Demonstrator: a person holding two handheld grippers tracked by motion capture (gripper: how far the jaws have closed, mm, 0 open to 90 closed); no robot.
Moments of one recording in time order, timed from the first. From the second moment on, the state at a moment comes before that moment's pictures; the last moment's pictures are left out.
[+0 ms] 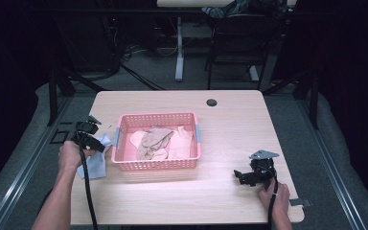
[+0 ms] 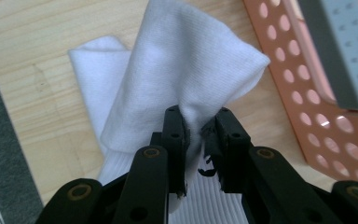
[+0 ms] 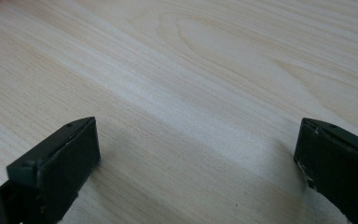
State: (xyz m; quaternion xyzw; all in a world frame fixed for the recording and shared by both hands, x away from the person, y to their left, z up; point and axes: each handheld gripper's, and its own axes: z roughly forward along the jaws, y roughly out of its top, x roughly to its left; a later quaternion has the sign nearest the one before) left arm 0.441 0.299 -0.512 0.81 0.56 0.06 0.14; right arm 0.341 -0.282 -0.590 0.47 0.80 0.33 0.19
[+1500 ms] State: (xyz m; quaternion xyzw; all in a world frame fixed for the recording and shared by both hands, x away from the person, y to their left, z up) left arm 0.358 0.322 -0.467 0.79 0.55 0.14 0.21; right arm 0.341 -0.282 -0.590 0.47 0.80 0.34 0.19
